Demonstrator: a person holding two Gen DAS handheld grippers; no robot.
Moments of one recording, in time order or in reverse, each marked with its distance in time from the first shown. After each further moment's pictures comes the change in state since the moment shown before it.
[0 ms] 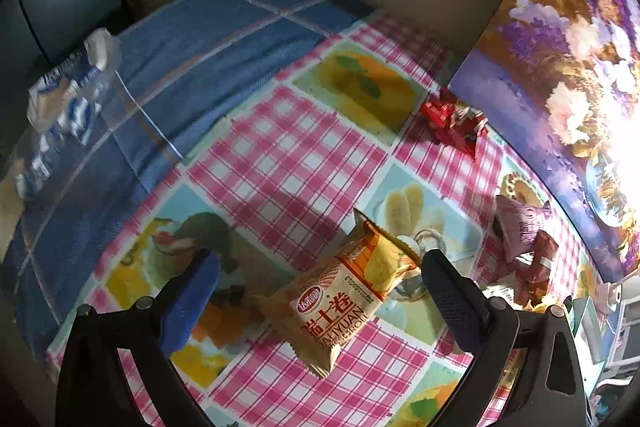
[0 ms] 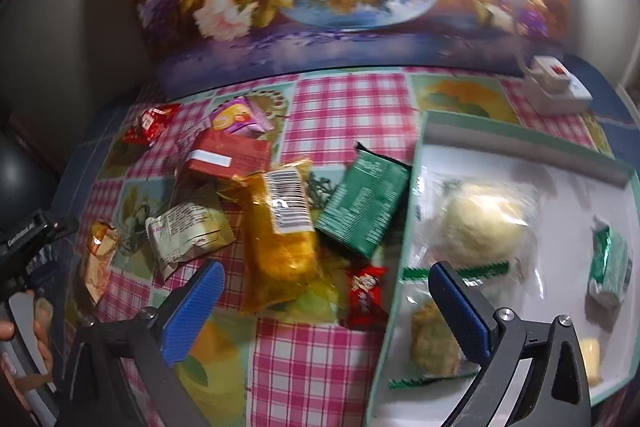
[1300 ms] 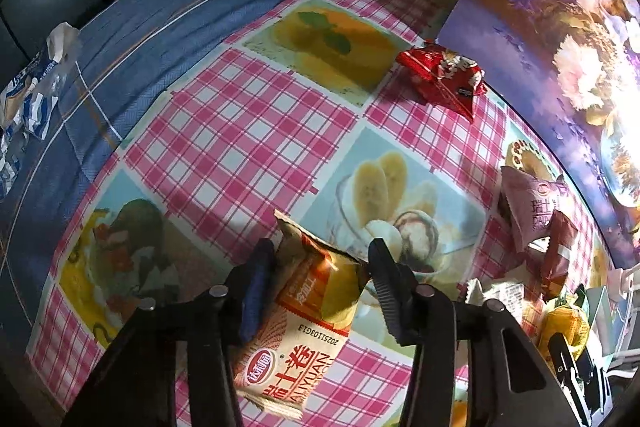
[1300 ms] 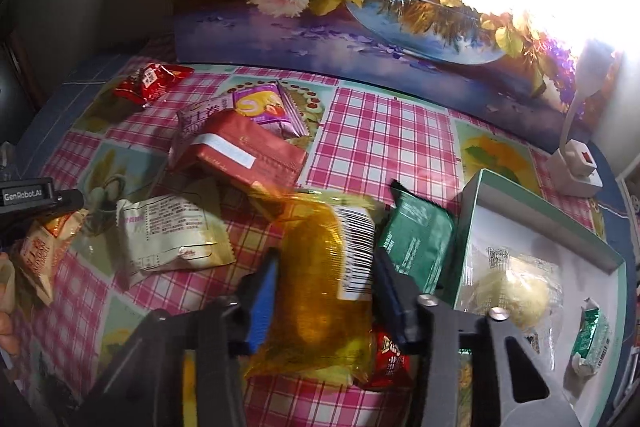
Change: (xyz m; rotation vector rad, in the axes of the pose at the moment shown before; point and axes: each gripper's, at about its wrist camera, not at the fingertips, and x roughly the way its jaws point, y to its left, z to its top) left arm 0.043 -0.044 -0.007 0.058 0.065 0.005; right arm 0.034 0.046 0.006 -0.224 -0.034 -0.132
